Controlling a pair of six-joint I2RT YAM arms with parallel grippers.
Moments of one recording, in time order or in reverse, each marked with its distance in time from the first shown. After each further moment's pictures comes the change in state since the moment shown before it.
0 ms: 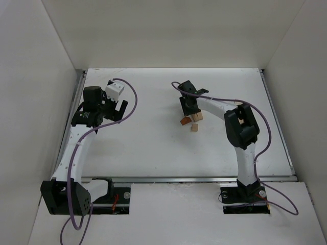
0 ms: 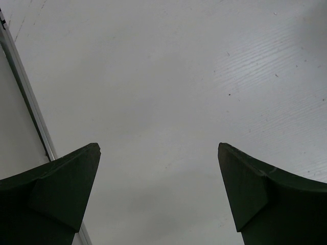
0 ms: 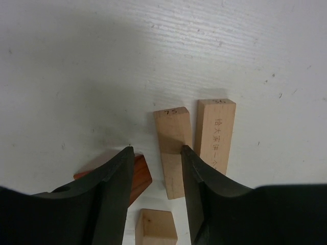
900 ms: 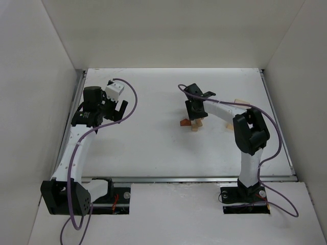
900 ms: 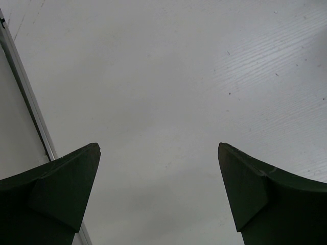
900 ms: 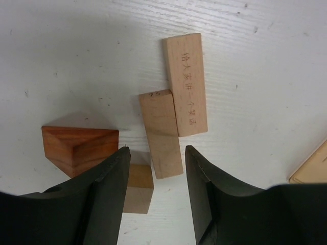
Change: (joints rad) left arm 0.000 0.000 0.000 -0.003 -0.003 0.000; right arm -0.008 -0.149 -0.164 -0.036 0.007 0.045
